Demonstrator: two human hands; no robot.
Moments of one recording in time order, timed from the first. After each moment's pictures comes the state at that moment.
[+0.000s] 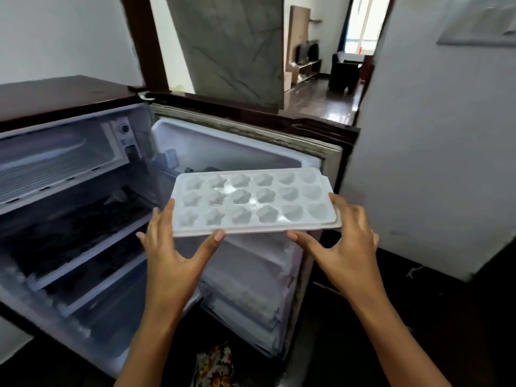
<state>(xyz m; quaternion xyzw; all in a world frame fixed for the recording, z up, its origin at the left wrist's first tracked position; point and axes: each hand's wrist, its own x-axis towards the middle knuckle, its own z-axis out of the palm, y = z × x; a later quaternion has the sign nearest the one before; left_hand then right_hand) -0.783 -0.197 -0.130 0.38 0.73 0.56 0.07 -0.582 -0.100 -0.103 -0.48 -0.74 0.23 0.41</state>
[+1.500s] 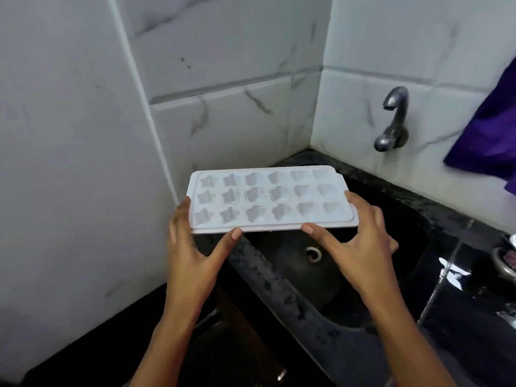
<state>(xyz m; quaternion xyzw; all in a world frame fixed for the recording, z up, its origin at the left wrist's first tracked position) -0.271 0.100 -0.149 0.74 0.32 0.43 0.40 -0.122 -0.055 -0.121 -0.83 -0.26 -0.02 0.50</state>
